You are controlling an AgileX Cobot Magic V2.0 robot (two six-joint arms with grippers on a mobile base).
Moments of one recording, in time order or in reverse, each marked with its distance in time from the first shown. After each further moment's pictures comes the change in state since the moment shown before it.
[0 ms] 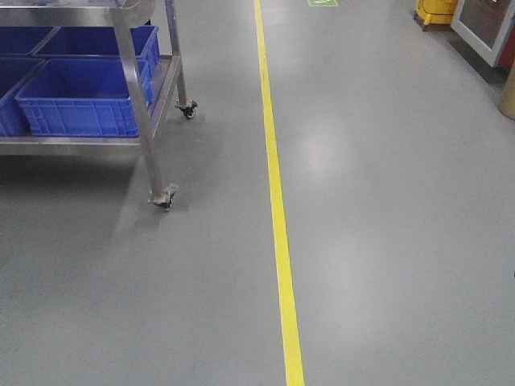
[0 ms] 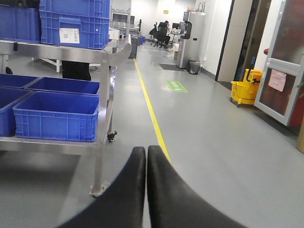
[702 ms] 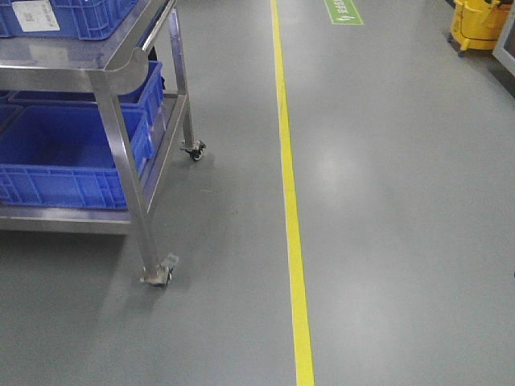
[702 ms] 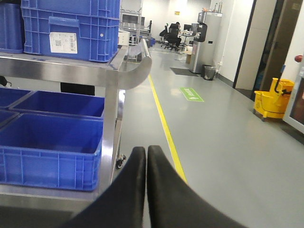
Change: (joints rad) left arm 0.000 0.000 0.000 0.000 0.000 0.000; right arm 0.000 0.000 0.000 0.000 0.000 0.000
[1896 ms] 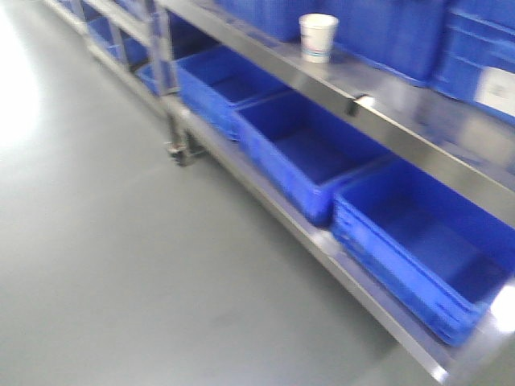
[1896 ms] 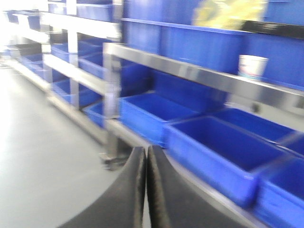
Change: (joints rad) left arm 0.000 0.000 0.000 0.000 0.000 0.000; right arm 0.000 0.000 0.000 -0.001 0.000 0.000
